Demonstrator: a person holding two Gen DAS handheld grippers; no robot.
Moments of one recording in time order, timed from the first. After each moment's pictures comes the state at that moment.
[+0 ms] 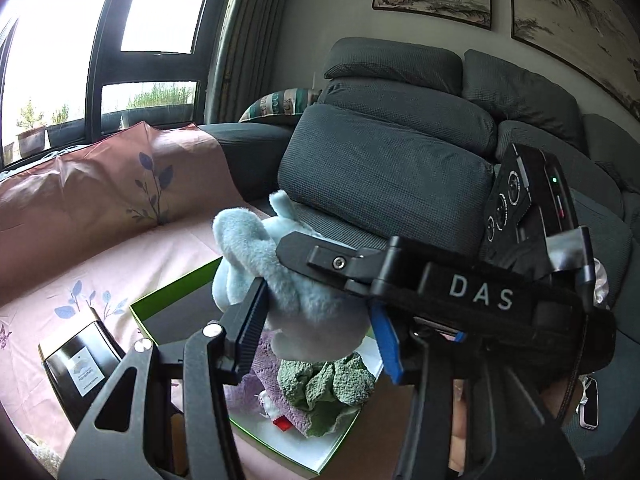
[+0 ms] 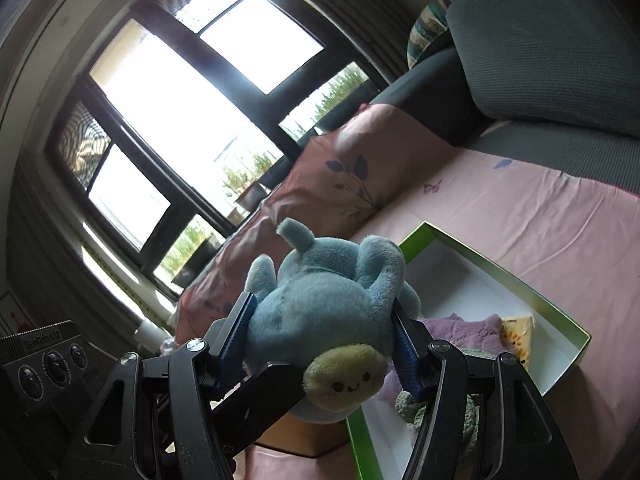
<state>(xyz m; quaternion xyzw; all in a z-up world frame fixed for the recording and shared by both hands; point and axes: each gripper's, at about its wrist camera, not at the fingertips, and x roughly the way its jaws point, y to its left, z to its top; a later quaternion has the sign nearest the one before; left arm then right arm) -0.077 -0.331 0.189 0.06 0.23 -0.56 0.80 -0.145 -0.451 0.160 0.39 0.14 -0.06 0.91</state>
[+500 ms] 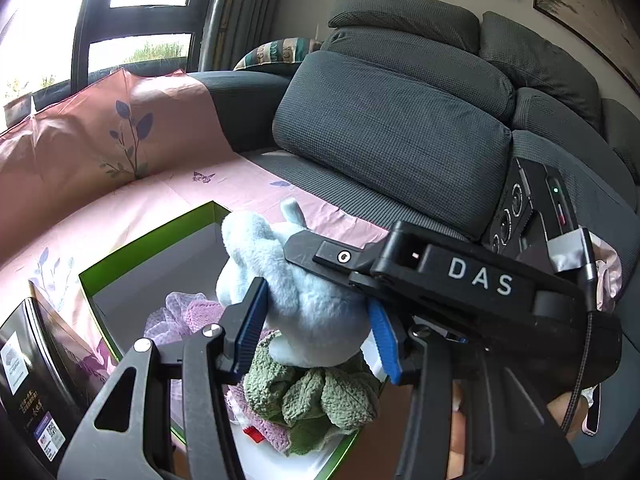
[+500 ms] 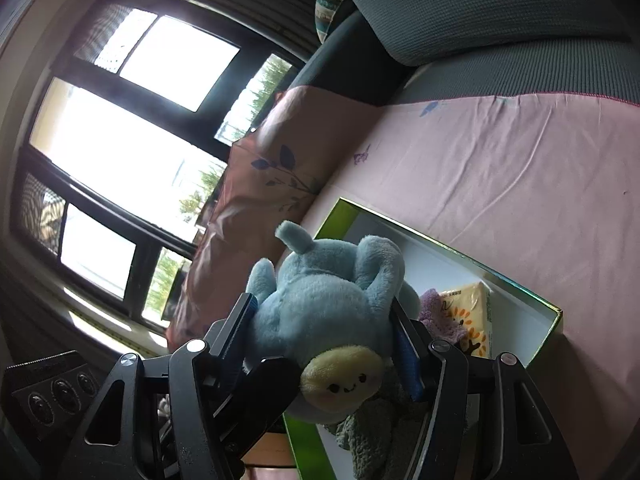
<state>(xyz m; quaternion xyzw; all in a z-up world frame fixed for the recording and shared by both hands) -0.067 -0.388 0.144 0.09 0.30 -0.55 0.78 -0.146 -0.501 0.098 0.50 0.16 -0.11 0.84</state>
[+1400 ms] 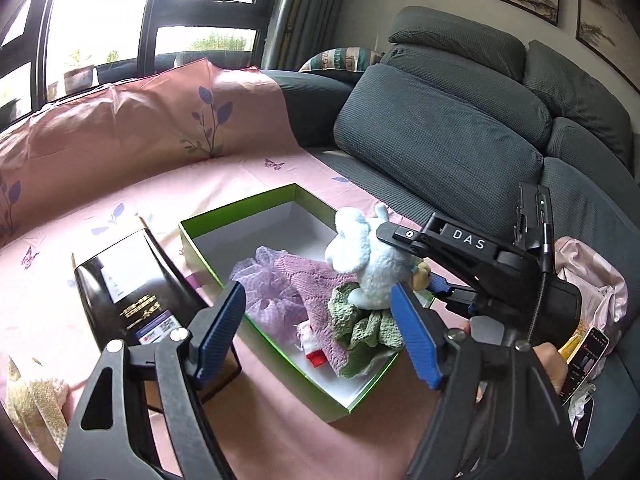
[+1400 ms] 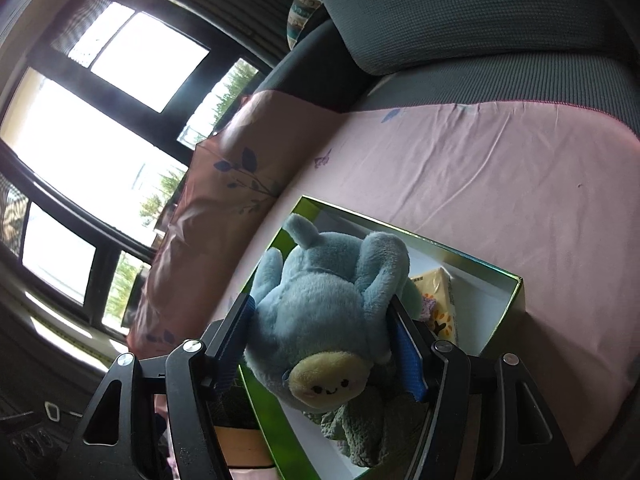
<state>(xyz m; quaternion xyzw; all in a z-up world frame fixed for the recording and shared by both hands) -0.064 -0.286 0.166 0.05 0.33 -0.46 0.82 -0.156 -0.483 0.105 0.47 0.19 -0.19 0.84</state>
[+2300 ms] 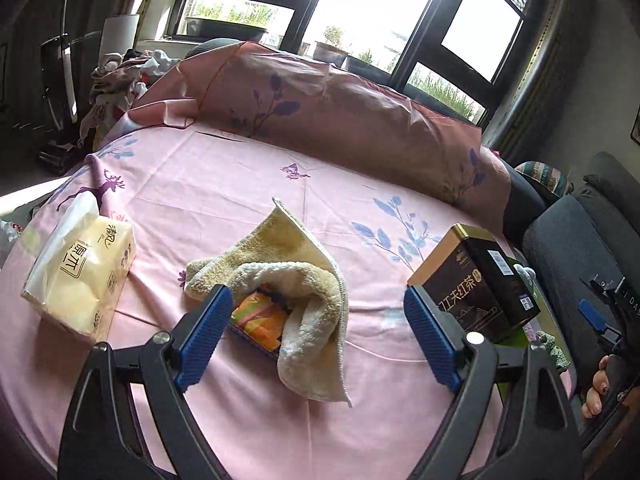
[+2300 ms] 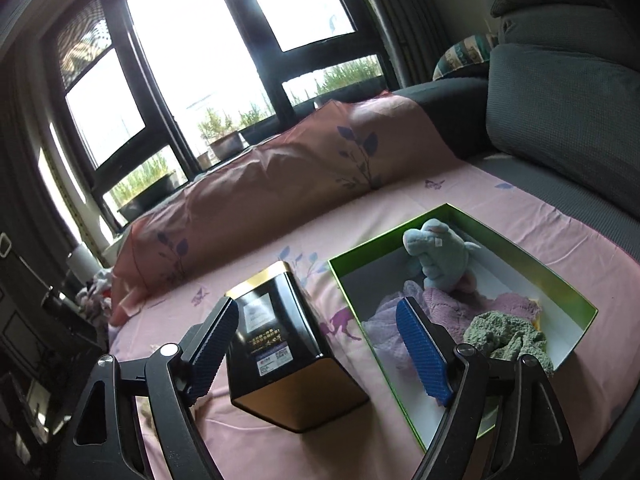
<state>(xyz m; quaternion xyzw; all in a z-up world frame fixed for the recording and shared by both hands) -0.014 -0.006 0.117 -0.14 0.34 -0.14 0.92 -0.102 -0.326 0.173 0.21 0.22 -0.14 0.94</state>
